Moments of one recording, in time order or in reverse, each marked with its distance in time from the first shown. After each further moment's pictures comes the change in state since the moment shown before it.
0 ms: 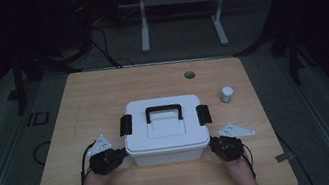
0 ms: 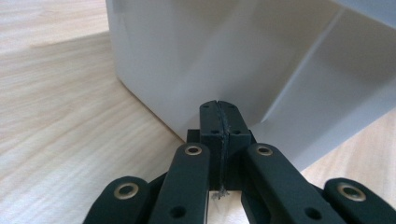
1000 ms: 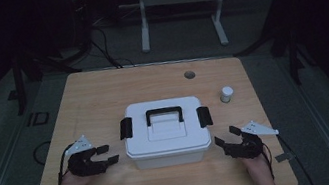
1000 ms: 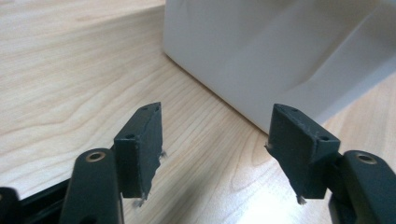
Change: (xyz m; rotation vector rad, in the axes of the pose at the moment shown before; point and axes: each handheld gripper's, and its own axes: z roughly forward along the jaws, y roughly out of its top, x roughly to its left) left arm 0.035 0.002 -0.052 0.083 -0.022 0.006; right arm -0.047 -0.014 -0.033 -0.049 -0.064 0.069
